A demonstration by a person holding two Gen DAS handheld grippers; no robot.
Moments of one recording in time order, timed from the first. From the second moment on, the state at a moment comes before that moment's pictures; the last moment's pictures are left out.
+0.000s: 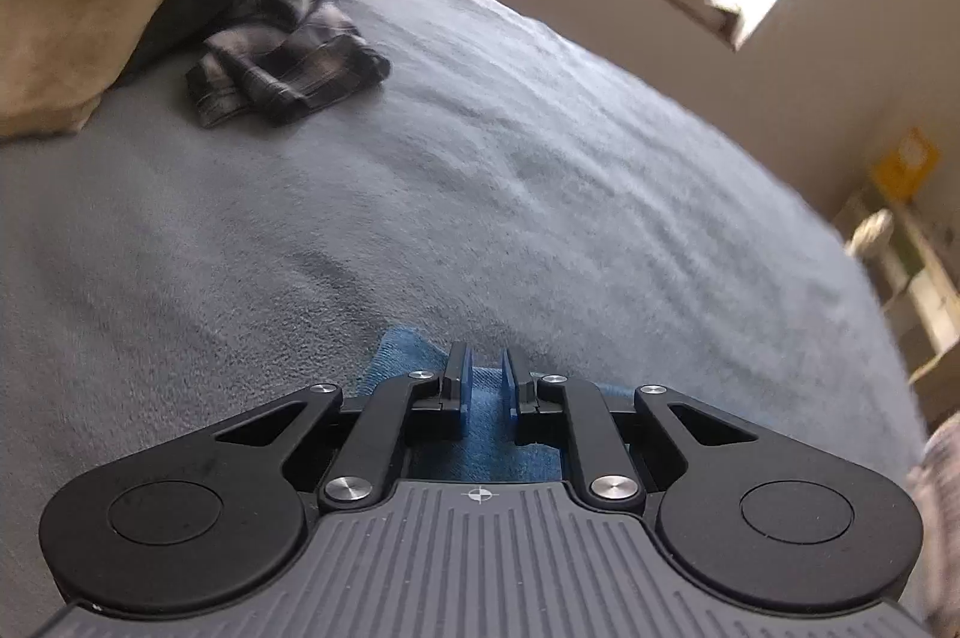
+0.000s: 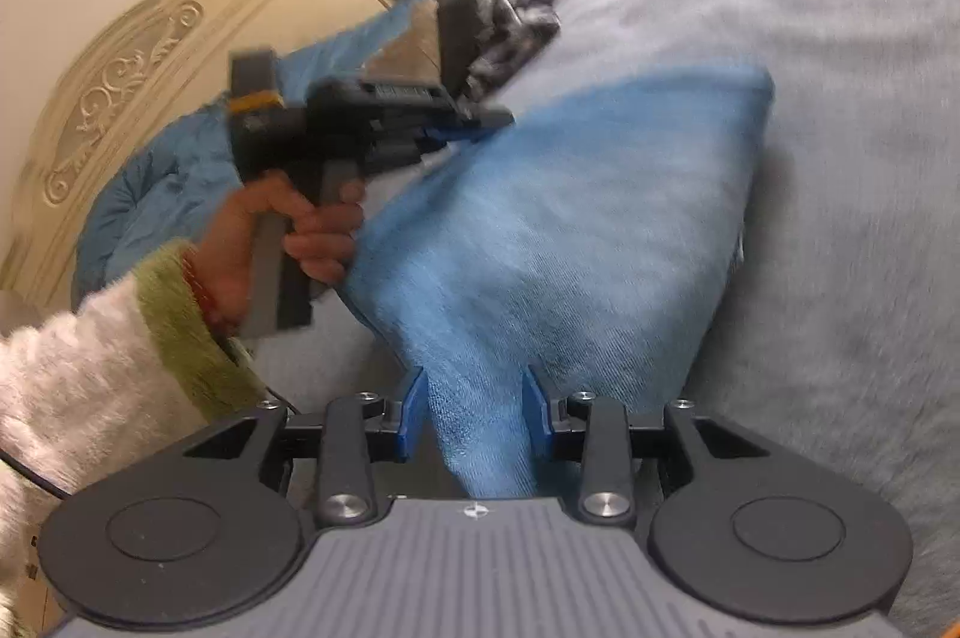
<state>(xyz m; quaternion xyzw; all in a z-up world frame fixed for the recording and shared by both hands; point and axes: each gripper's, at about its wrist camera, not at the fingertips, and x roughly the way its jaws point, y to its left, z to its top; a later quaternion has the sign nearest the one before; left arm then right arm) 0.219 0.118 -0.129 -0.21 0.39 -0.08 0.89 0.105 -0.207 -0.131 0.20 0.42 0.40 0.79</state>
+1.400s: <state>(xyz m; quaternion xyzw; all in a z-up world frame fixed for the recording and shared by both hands) 0.004 0.010 -0.119 0.06 0.35 -0.20 0.91 0.043 -0.225 -0.102 0.09 0.39 0.33 0.86</state>
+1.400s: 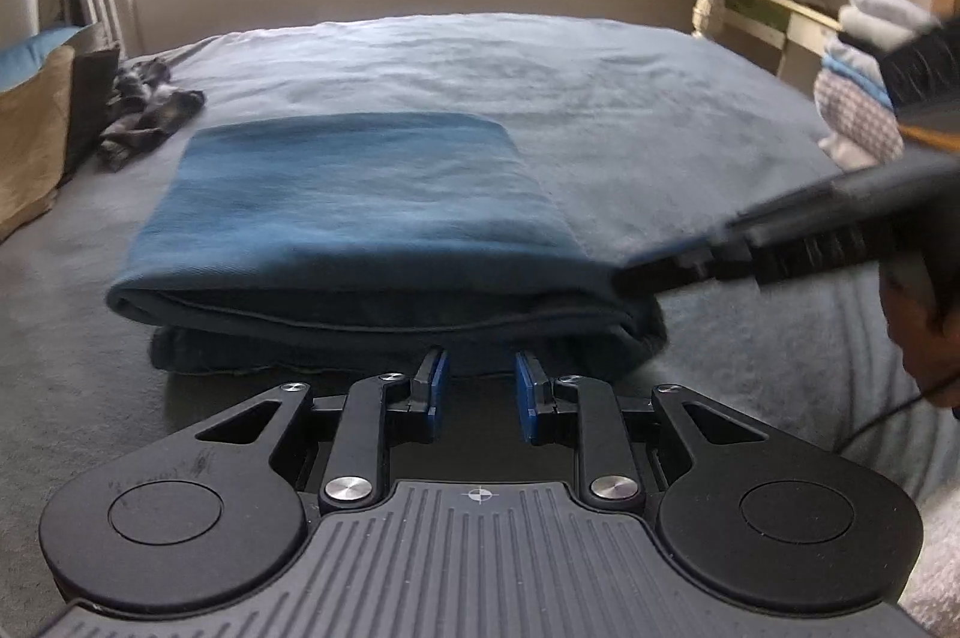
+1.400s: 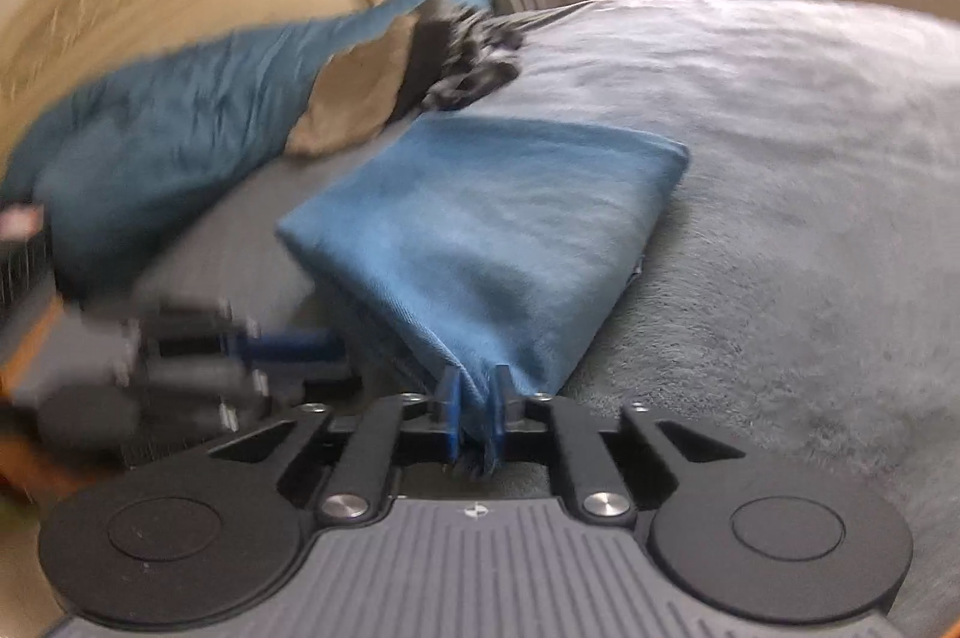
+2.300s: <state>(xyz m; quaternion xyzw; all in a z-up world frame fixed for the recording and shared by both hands) 0.025 0.025 -0.123 -0.05 0.32 -0.17 0.93 0.044 -0.175 -0.092 -0.08 0.37 0.37 0.85</state>
